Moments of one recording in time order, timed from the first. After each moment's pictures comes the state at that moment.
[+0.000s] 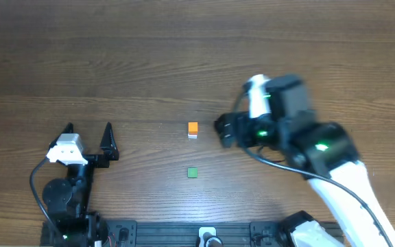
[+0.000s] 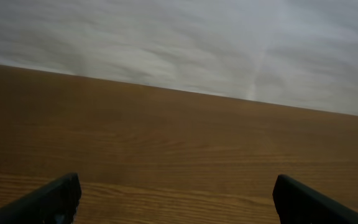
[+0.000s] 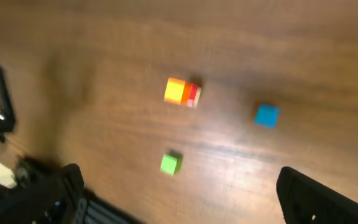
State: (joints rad) left arm 0.13 0.01 0.01 -0.06 0.16 -0.16; right arm 0.48 1.15 1.21 -1.05 -0.23 0.37
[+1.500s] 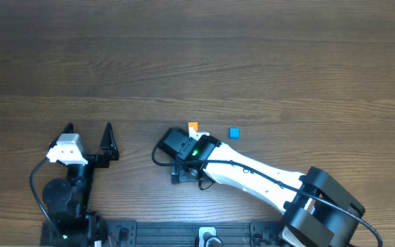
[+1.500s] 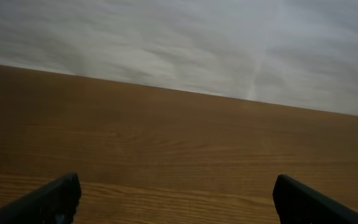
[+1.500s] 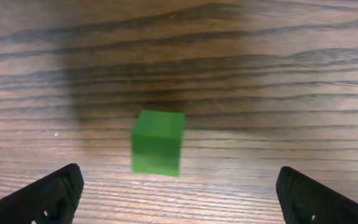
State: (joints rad) left arm 0.13 0.01 0.01 -0.06 0.16 -0.16; right arm 0.98 1.66 1.01 -0.83 -0.01 0.92
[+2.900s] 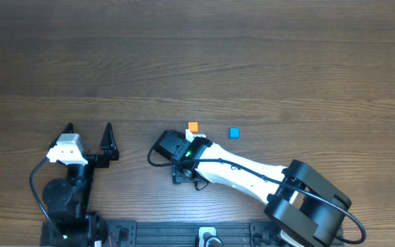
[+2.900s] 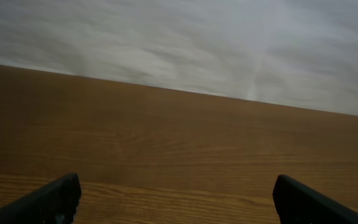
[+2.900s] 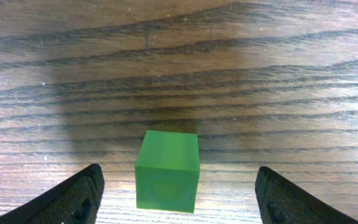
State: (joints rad) left arm 0.13 0.01 0.01 -0.06 0.16 -0.16; right arm 0.99 1.74 1.01 -0.78 0.00 0.94
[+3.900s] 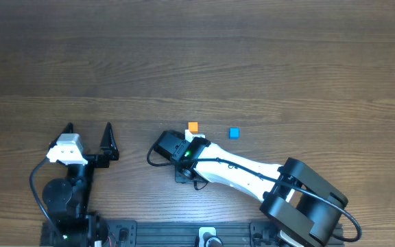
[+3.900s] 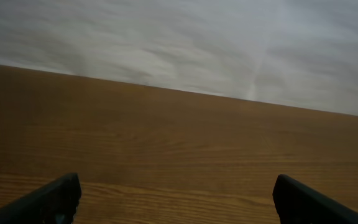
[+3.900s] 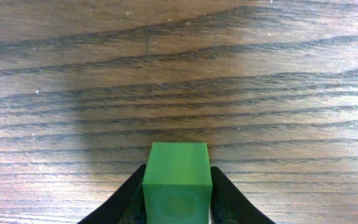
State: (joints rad) left arm 0.13 0.01 0.01 -0.06 0.16 -0.16; right arm 0.99 1.76 1.00 -0.75 0.00 0.94
